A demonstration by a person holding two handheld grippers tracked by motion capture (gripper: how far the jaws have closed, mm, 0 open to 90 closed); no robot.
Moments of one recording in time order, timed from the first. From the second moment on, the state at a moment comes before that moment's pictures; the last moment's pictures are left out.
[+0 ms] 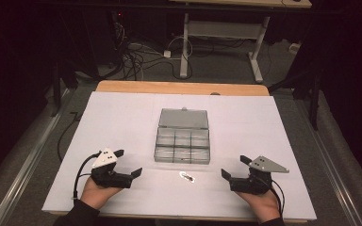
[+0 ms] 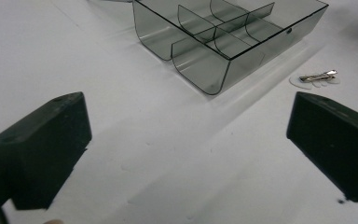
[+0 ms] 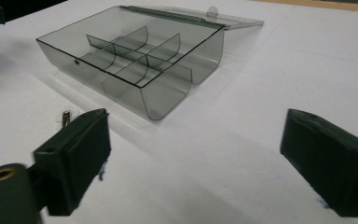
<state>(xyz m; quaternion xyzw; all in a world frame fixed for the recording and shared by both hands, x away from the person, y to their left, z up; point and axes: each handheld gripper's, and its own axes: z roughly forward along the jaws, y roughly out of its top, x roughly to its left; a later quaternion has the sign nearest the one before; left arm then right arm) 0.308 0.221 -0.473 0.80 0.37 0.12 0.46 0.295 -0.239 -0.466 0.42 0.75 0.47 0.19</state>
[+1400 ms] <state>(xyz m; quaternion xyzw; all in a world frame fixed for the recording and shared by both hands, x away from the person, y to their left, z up) 0.308 0.221 -0.475 0.79 0.38 0.12 0.46 0.296 -0.234 -0.470 0.43 0.76 0.45 0.20</state>
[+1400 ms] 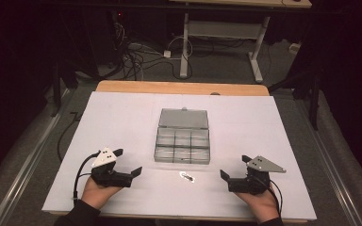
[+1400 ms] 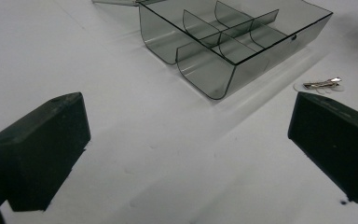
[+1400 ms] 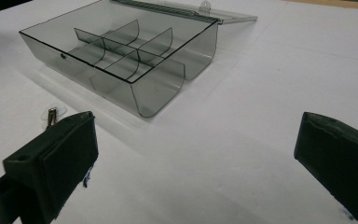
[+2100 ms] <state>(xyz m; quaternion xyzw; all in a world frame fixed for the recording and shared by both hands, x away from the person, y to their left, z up) 0.308 0.219 -0.476 0.79 0.38 0.12 0.47 0.294 -0.219 -0.472 0.41 0.77 0.45 0.19</state>
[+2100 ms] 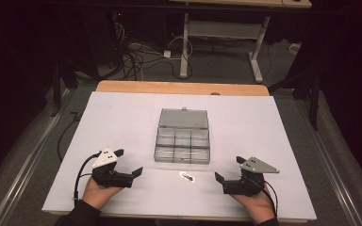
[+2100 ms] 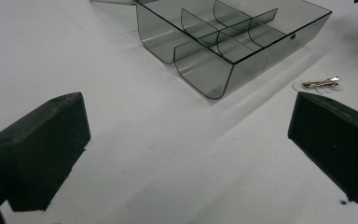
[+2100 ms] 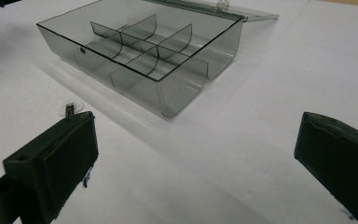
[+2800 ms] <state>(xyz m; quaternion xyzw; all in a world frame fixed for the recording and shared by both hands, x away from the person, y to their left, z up) 0.306 0.215 -0.477 0.79 0.38 0.12 0.47 0.291 -0.203 -0.473 0.39 0.78 0.45 0.17</state>
